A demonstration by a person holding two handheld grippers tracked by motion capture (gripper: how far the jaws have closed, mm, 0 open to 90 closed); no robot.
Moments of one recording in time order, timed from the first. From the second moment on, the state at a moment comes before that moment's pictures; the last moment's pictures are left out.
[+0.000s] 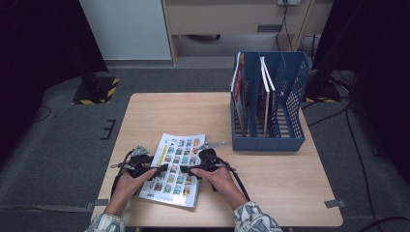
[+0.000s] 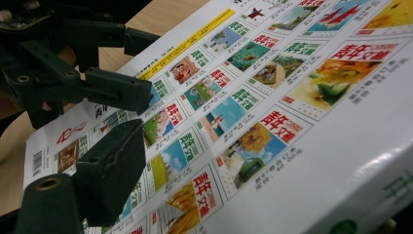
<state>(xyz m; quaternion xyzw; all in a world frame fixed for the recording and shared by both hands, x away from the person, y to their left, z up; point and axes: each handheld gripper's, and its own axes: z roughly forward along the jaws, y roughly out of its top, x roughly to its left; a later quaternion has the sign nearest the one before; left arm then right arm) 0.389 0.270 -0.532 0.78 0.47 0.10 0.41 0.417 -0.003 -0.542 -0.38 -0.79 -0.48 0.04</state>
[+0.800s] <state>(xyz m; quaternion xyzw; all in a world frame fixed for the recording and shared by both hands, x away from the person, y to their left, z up) 0.387 0.265 -0.530 0.77 0.49 0.11 0.40 0.446 0.006 -0.521 -0.41 -0.79 -0.45 0.07</state>
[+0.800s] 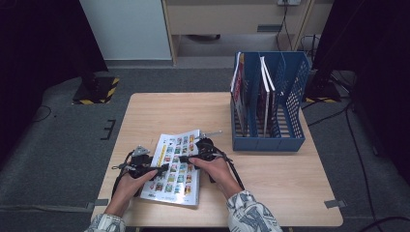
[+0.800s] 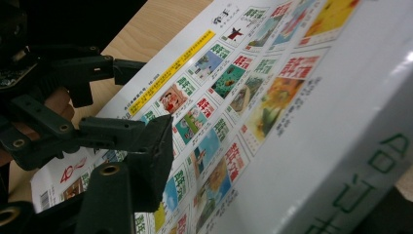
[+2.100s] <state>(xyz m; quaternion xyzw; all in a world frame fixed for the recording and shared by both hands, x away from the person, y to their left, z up) 0.388 0.256 -0.529 0.76 0.49 0.11 0.41 0.444 0.035 -0.478 -0.35 -0.84 -0.42 -0.06</state>
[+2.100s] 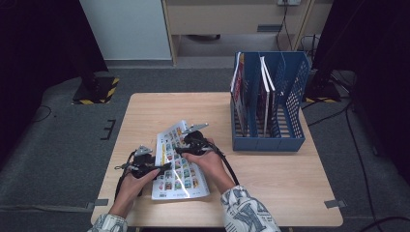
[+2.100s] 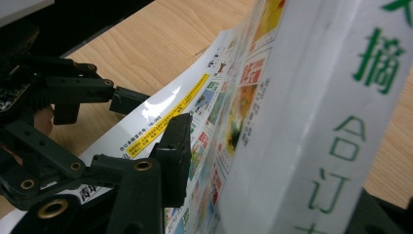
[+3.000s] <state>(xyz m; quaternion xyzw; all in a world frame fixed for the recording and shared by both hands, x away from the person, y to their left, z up) 0.393 0.264 -0.529 0.77 0.45 0.07 0.44 0.432 0.015 -0.460 -0.31 -0.81 -0.49 -0.11</state>
